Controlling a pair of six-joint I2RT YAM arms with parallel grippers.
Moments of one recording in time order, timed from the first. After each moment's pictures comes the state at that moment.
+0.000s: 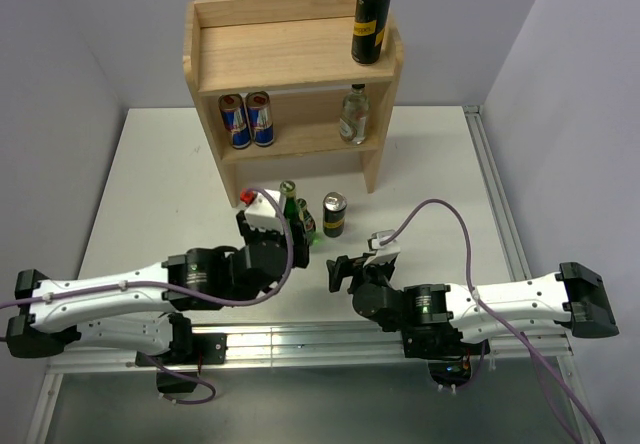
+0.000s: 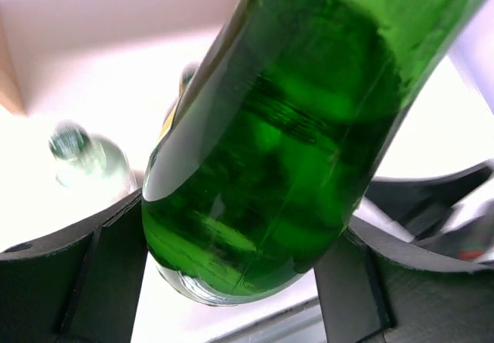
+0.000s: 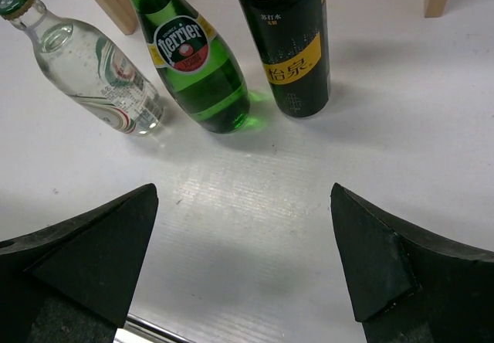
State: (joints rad) left arm -1.40 1.05 0.97 -0.53 -0.91 -0.79; right arm 1.47 0.90 0.44 -0.12 1.06 0.80
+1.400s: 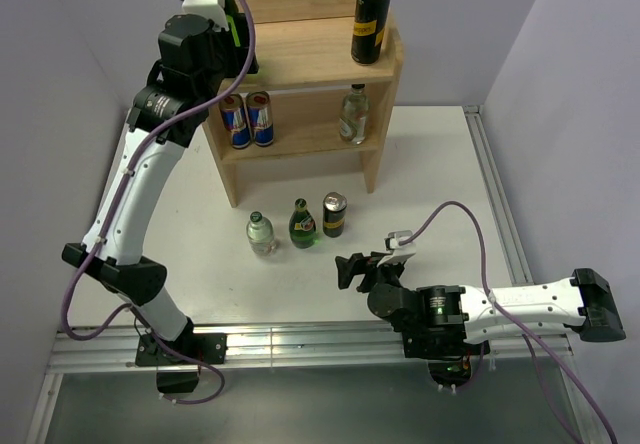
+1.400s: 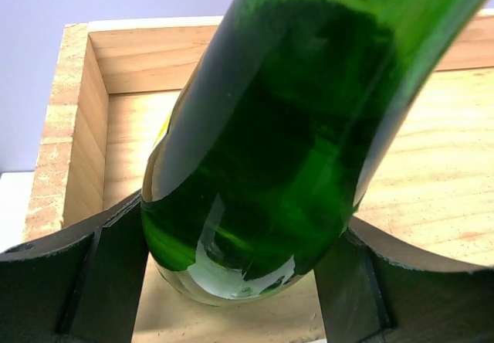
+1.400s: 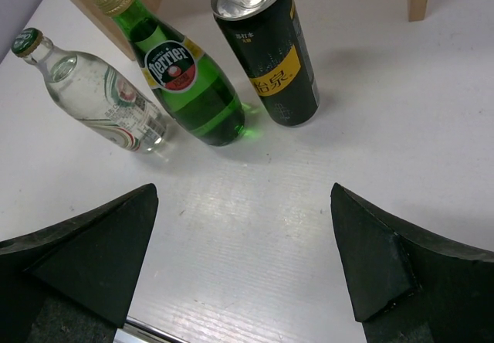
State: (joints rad) left arm -0.46 1.67 2.19 -0.60 -0.36 -0.15; right arm 1.47 0.76 0.38 -0.14 1.09 0.83
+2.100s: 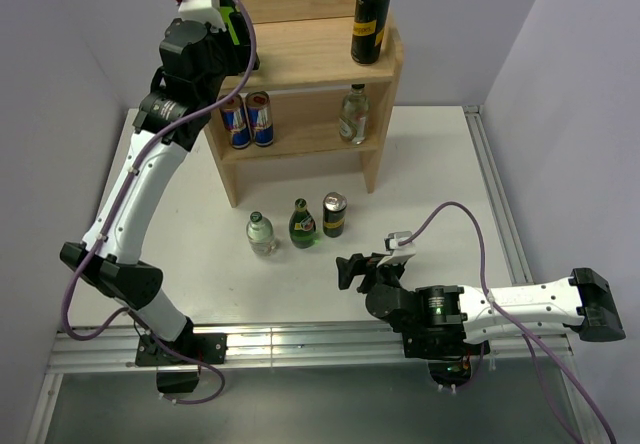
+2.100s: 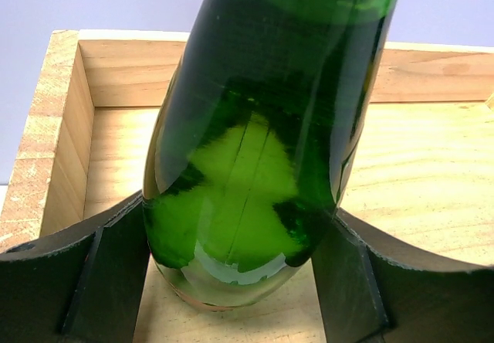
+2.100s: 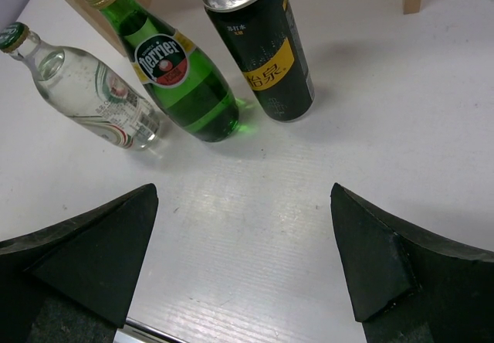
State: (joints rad) left arm -0.43 1.64 2.04 -0.41 -0.32 -0.21; right arm 1.47 0.77 0.38 -0.17 1.09 0.87
